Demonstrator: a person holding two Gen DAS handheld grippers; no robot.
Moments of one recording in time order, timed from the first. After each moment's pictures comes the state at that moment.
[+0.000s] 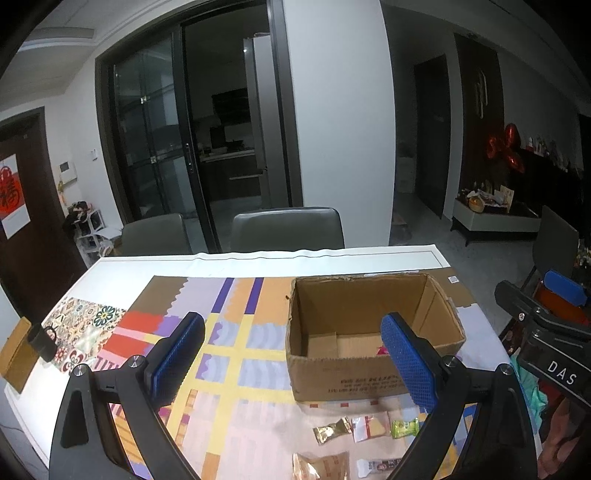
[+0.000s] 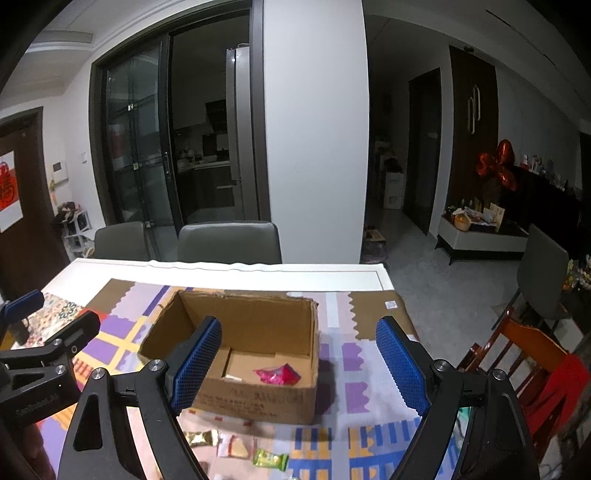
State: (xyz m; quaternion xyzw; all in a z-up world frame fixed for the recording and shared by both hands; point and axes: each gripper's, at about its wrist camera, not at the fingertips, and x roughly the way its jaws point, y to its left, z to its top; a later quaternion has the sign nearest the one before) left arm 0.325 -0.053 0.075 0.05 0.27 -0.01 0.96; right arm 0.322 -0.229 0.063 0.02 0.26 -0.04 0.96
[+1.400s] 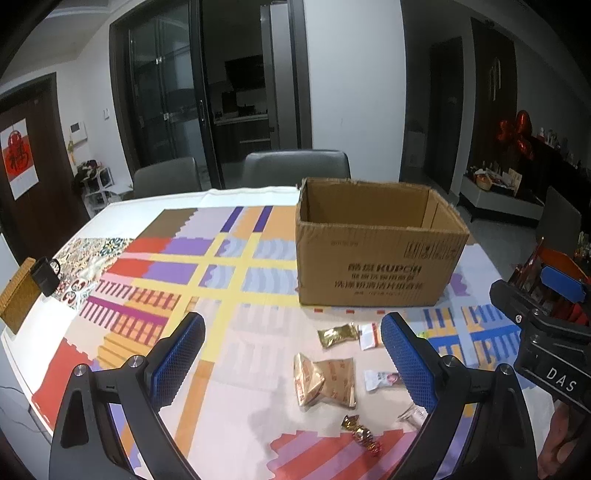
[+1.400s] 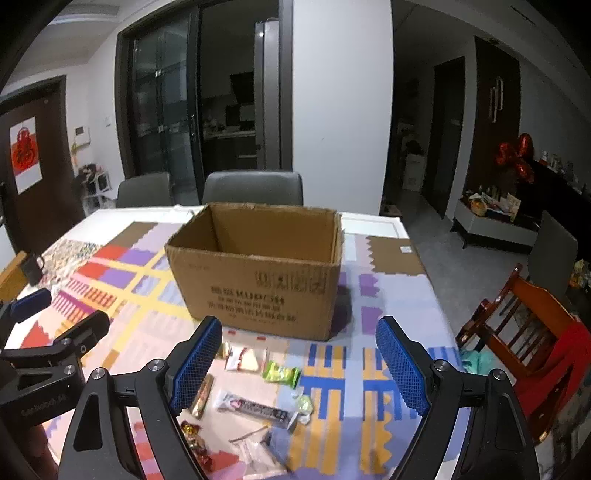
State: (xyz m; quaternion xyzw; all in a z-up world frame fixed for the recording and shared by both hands) left arm 0.244 -0.034 -0.013 0.03 0.33 0.01 0.94; right arm 0.245 -0.212 -0.004 -0.01 0.31 0.01 0.95
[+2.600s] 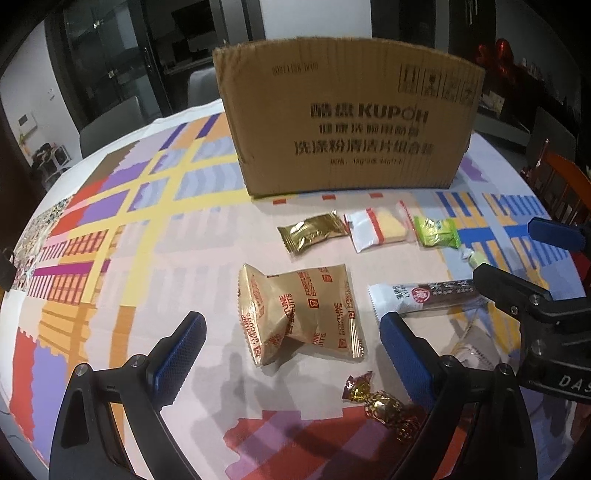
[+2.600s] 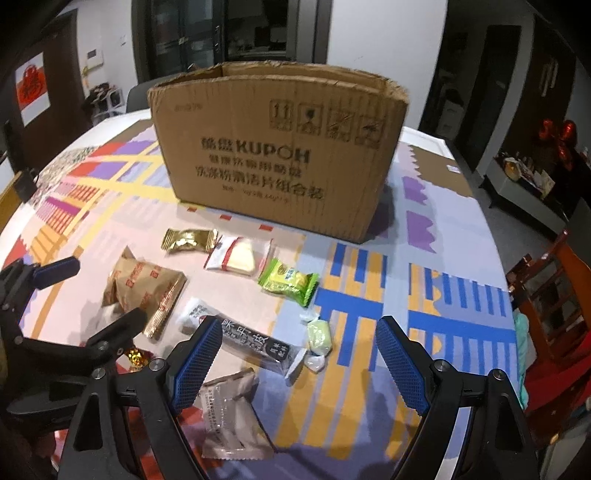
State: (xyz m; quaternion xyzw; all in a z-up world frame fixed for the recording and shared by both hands) left arm 0.285 -0.059 -0.148 0.08 0.46 -0.05 0.88; right arm 0.279 -0.202 -0.127 -0.06 0.45 0.06 0.89
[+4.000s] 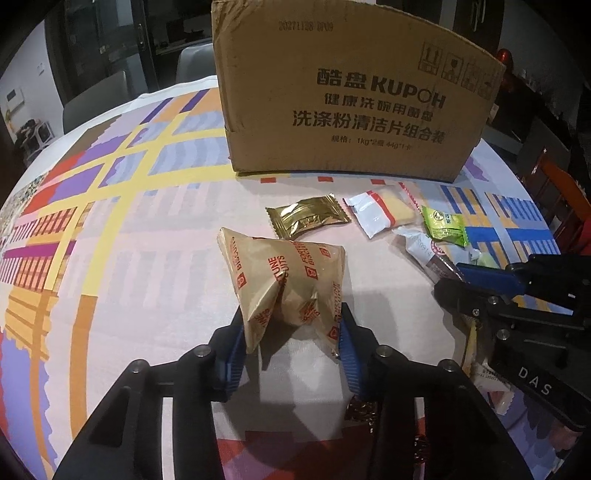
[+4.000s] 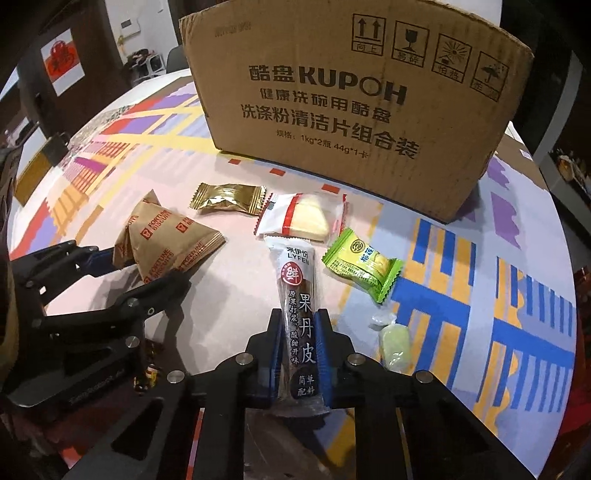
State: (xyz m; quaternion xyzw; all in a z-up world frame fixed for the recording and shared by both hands) left arm 0.297 -0.052 -0.170 0.04 0.48 -0.08 0.87; right arm 0.309 -0.178 -0.171 -0.05 0.51 0.16 0.84
